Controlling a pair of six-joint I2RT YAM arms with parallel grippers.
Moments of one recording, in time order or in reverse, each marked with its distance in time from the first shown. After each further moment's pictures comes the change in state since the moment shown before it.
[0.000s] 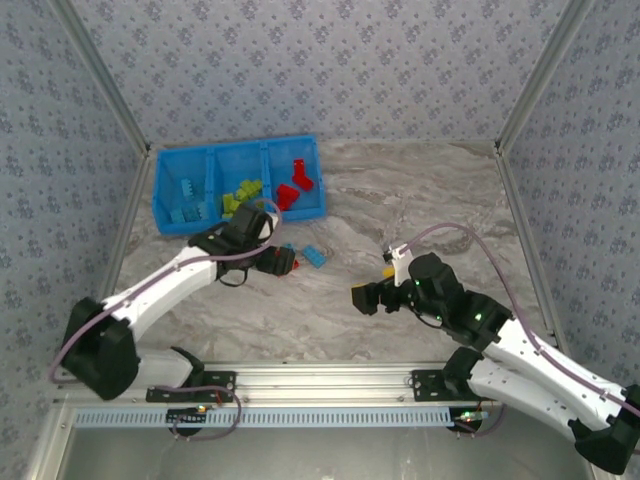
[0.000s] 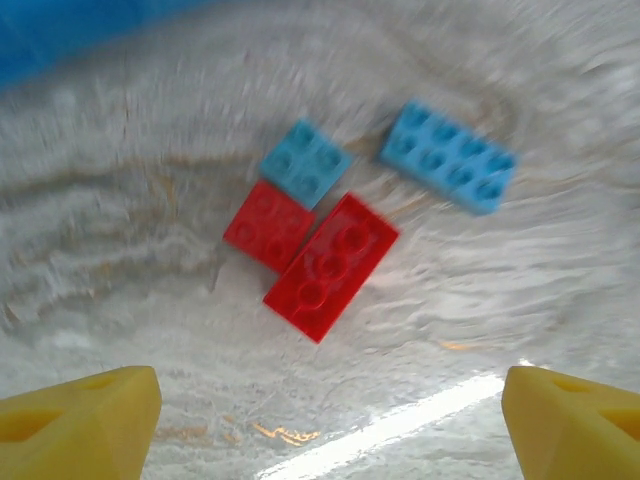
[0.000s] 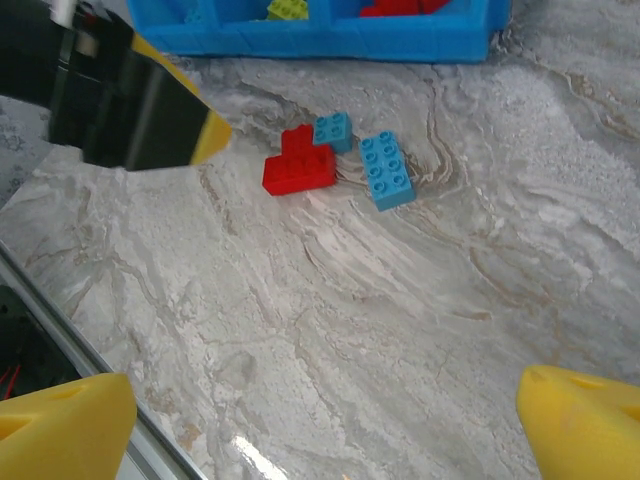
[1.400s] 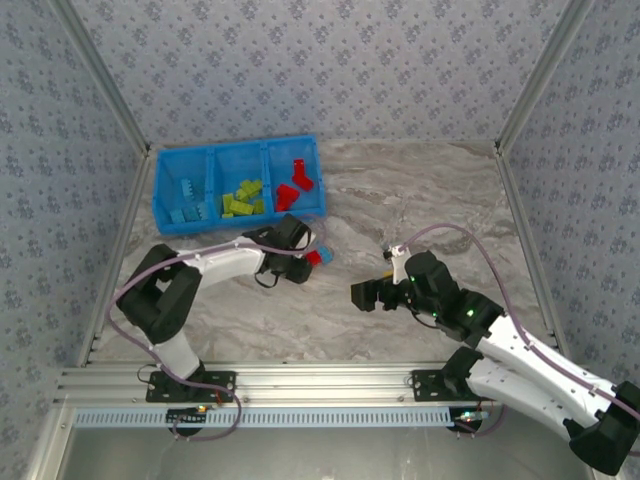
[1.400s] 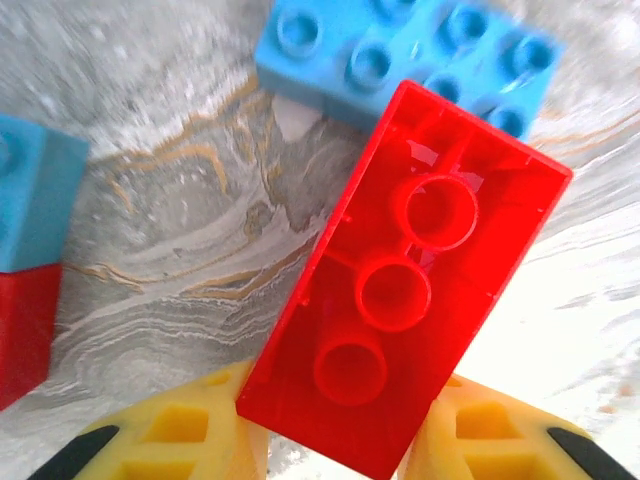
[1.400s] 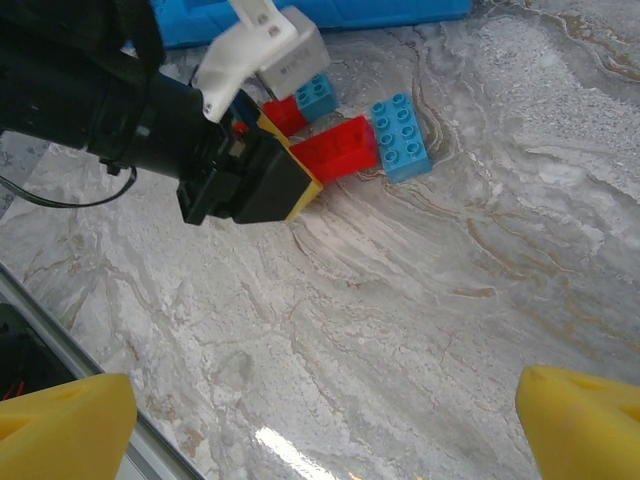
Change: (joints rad) left arm -0.118 0.325 0.061 0.190 0.033 0.085; right arm -0.046 0.031 -0.045 0.045 -0.044 0.071
